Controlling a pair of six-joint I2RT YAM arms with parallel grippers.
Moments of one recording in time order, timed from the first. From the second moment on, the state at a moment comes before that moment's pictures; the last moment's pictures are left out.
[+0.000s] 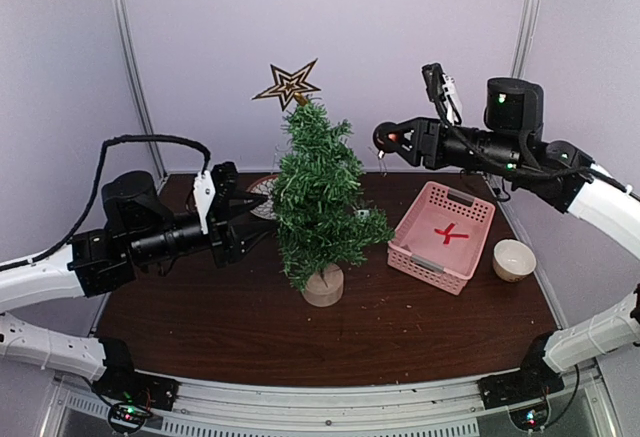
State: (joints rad) left arm -0.96 0.94 0.78 0.13 0.14 0.23; right arm 0.74 1.22 1.35 -0.30 -0.15 0.35
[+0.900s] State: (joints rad) left arm -1.13 1.24 0.89 0.42 -0.01 0.34; right arm 0.95 1.23 1.36 -0.23 -0.12 0.34
